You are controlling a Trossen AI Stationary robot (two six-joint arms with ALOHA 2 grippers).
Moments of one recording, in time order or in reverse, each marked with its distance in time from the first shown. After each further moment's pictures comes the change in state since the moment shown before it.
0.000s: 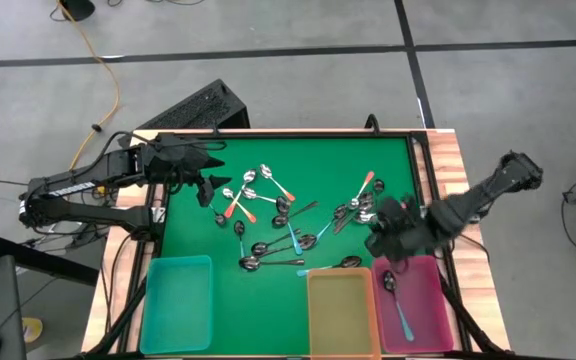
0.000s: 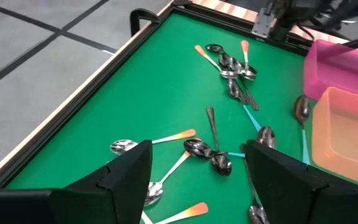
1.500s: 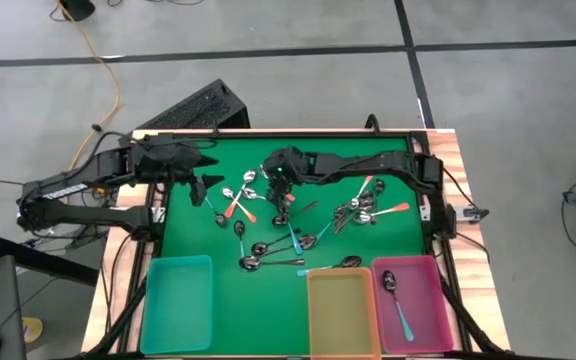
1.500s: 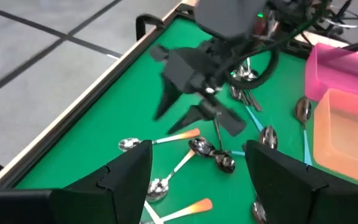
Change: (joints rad) left arm 0.014 -0.064 0.000 -0.044 -0.005 0.012; right arm -0.671 0.869 0.474 0.844 -0.402 -0.999
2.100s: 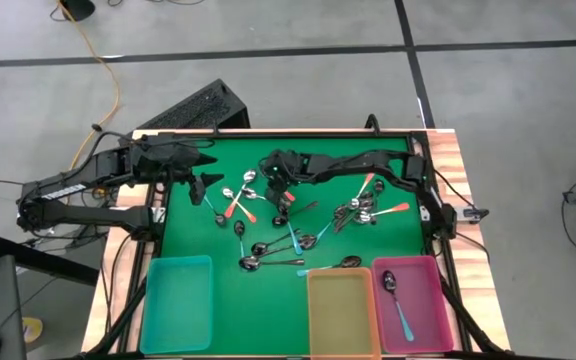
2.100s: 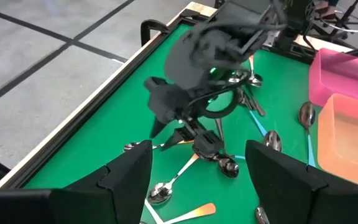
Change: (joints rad) left arm -0.001 -0.006 0.000 0.011 -0.023 0.000; right arm -0.055 0.130 -0.003 0.011 -0.058 0.054
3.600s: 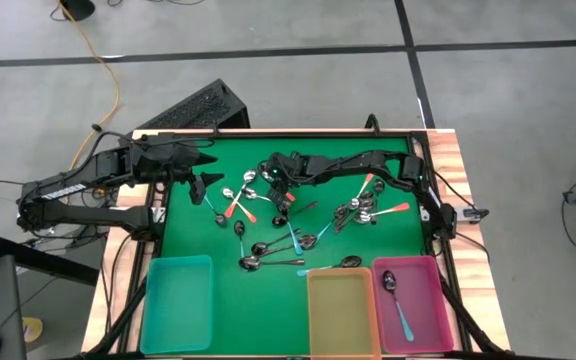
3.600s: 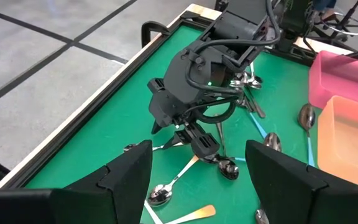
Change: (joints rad) left arm 0.002 0.000 0.000 0.006 0.003 -0.003; right arm -0.003 0.021 -0.002 -0.021 0.064 0.033
